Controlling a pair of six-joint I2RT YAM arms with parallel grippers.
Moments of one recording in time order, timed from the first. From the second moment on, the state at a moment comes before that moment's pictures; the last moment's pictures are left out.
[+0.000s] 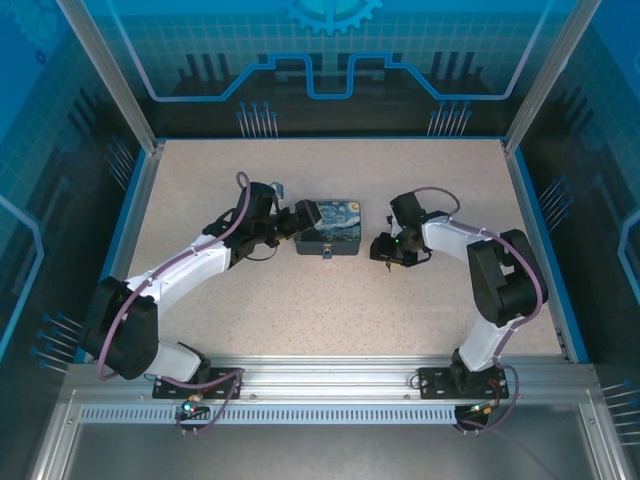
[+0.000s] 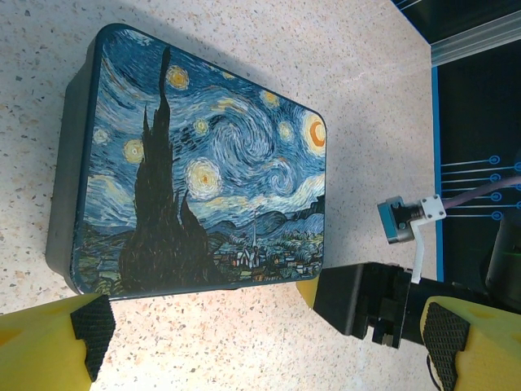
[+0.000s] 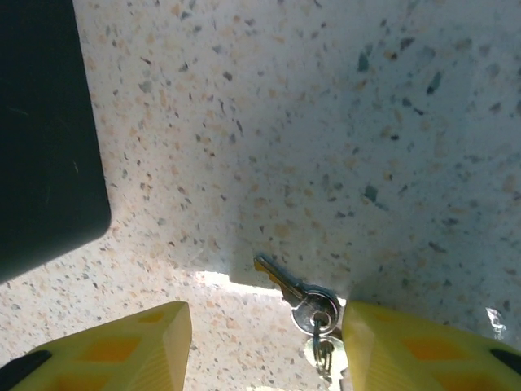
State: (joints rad) left arm -0.45 1.43 0.95 -0.18 0.24 -0.90; right arm 0.32 1.74 1.00 -0.52 -0.23 0.47
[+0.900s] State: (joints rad) left arm -0.45 1.47 0.95 -0.15 0.25 -0.90; right arm 0.40 1.75 1.01 -0.56 -0.05 0.47
